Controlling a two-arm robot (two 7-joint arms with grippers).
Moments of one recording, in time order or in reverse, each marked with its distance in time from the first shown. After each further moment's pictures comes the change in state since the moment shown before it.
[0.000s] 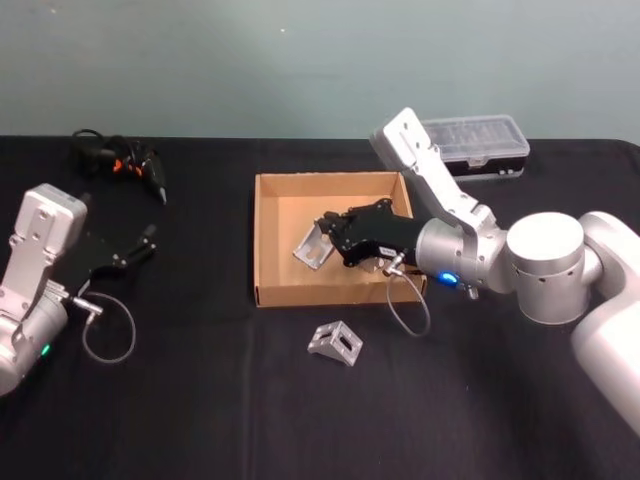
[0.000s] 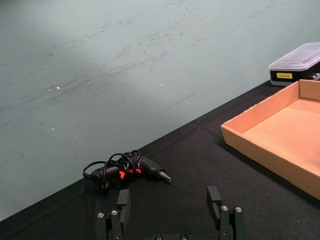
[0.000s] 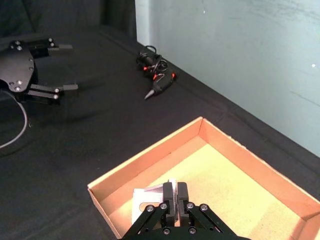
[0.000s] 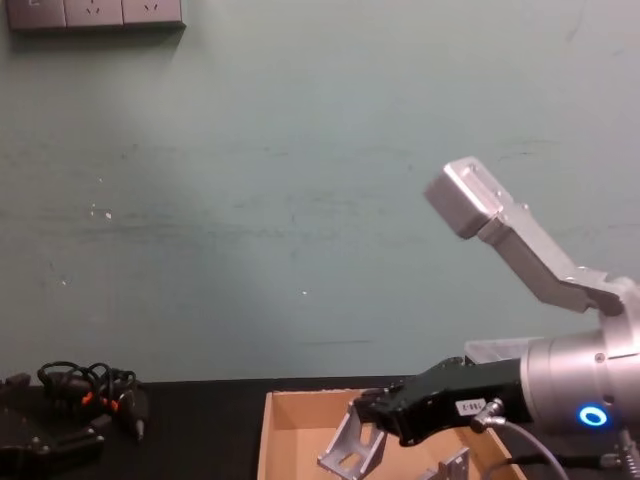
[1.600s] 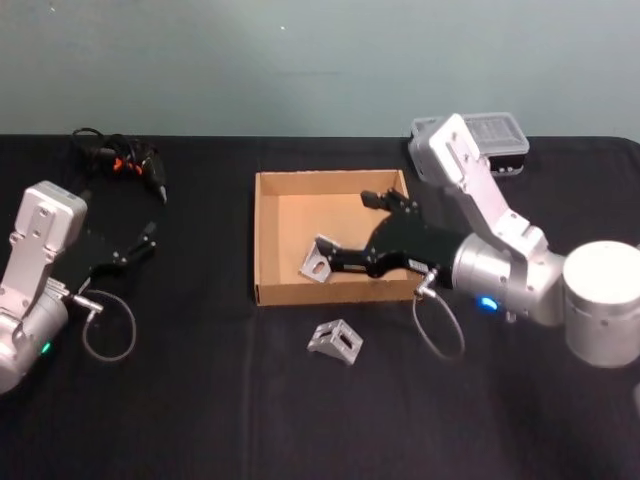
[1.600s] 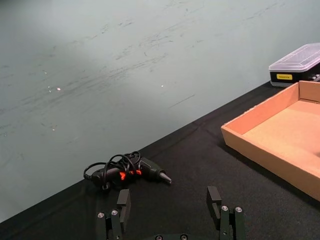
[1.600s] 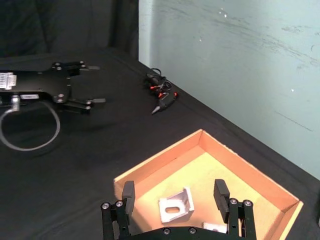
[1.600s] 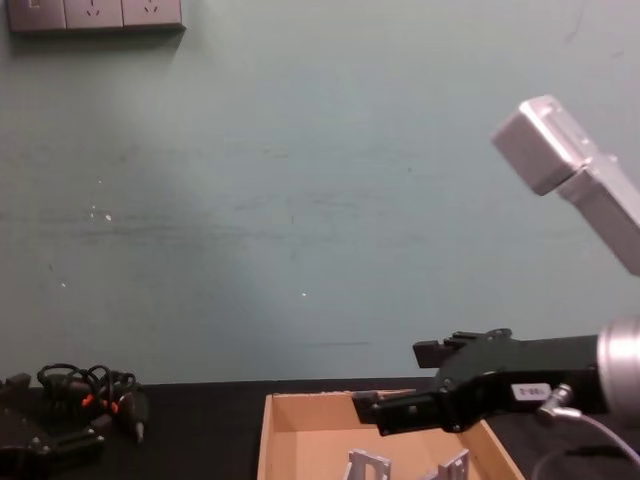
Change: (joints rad) left arm 0.000 0.000 0.000 0.000 0.000 0.000 0.000; right arm -0.194 0.117 0.084 -0.326 0.007 0.019 -0.043
